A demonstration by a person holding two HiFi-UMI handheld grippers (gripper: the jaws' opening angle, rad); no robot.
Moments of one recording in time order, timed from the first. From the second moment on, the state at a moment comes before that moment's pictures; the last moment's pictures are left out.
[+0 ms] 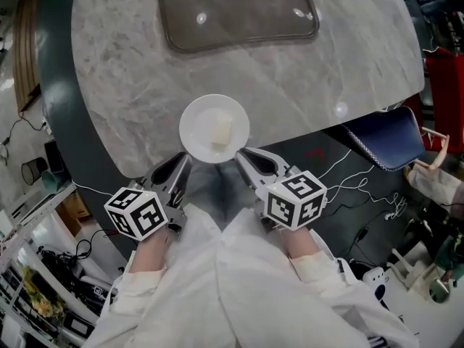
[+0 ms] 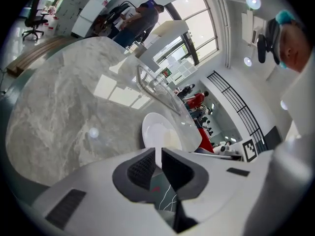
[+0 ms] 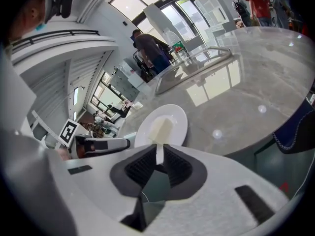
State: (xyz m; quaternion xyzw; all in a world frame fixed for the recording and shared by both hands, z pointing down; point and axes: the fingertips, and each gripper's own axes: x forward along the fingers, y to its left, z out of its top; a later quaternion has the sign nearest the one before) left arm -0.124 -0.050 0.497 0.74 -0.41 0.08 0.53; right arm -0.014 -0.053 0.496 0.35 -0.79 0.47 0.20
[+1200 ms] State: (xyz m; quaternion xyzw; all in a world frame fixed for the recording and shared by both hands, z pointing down) left arm -0.119 -0.048 0.513 0.72 -0.40 0.10 0.55; right arm -0.006 -0.057 0.516 0.39 -0.75 0.49 0.22
